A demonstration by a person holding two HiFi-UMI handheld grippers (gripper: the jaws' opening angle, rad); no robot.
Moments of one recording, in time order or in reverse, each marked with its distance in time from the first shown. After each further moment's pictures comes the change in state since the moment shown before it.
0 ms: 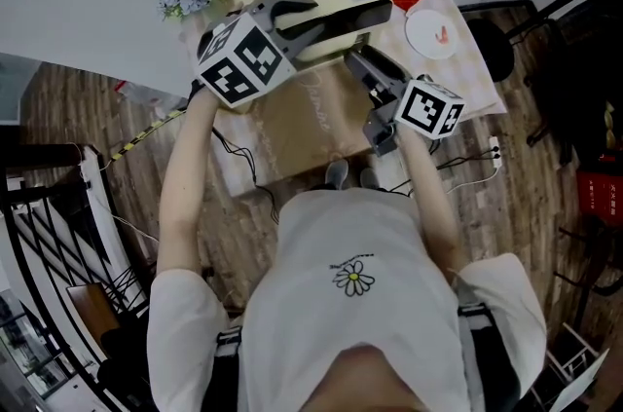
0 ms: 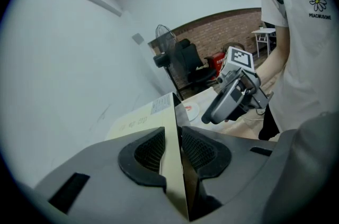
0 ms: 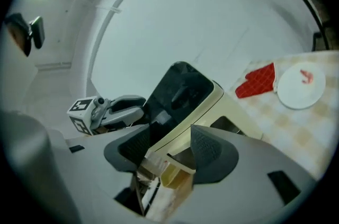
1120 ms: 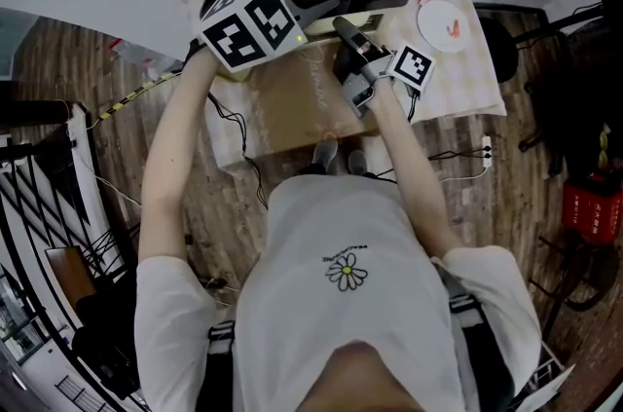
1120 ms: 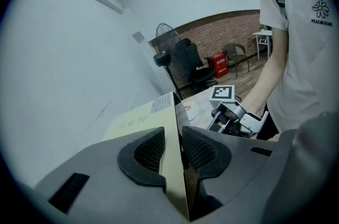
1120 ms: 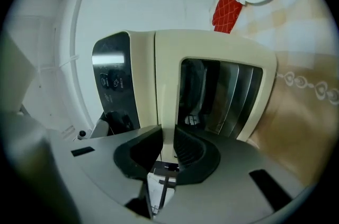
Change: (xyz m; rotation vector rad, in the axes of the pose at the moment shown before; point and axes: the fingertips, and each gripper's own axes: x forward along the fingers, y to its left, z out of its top) left arm 0.001 0.000 0.004 -0.011 -0.002 -0.022; right arm 0.063 -0.038 -0.043 0.590 -0.018 0.172
